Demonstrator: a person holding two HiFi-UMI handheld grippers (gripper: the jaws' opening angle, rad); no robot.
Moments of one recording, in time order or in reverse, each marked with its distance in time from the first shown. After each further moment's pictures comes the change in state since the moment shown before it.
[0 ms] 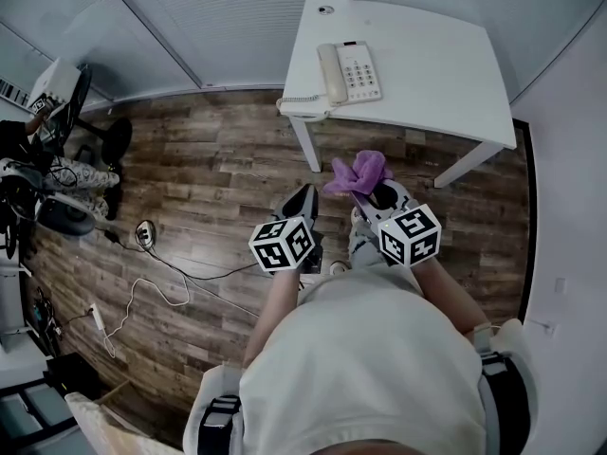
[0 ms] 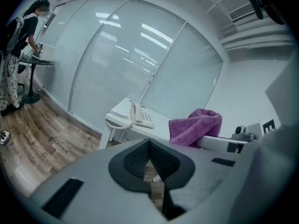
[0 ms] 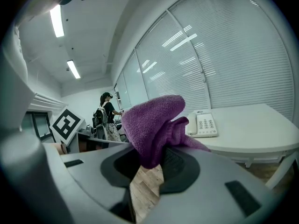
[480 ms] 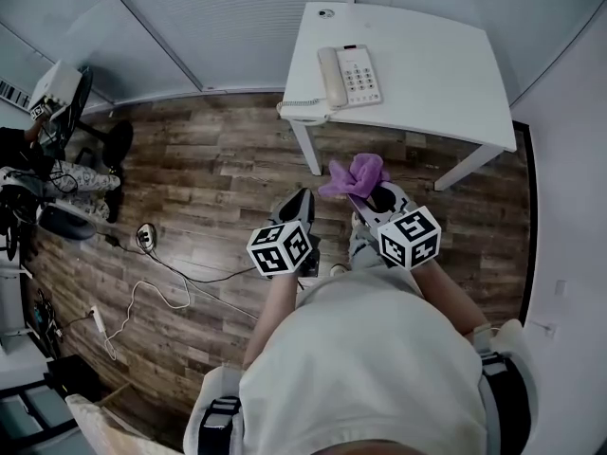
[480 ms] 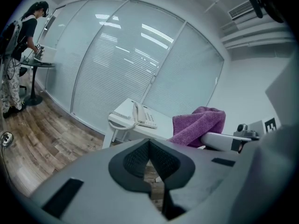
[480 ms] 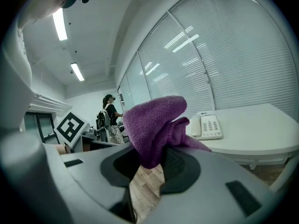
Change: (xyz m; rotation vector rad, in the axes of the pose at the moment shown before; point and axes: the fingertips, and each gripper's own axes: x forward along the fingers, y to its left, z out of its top) left arm -0.005 0.008 0.000 0.008 -0.002 0.023; right arm 0.001 0.008 0.004 -0.004 -0.022 0.046
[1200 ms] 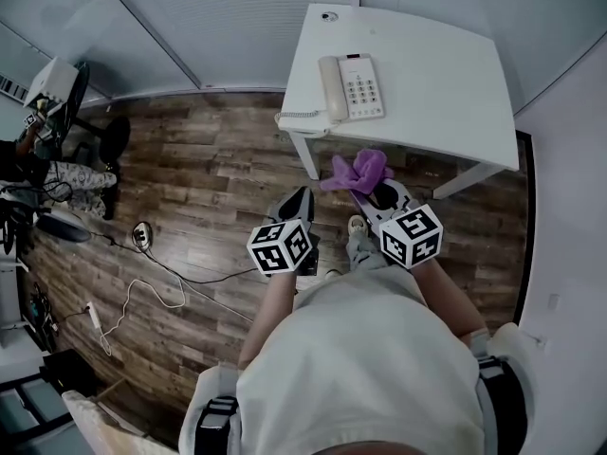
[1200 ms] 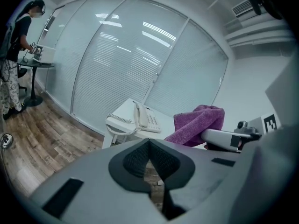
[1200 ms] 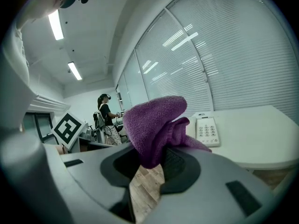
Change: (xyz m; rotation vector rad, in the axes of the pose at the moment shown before) left arm 0.048 0.006 0.029 -0.001 0.009 0.027; right arm 0.029 -0.050 0.028 0.001 0.017 -0.009
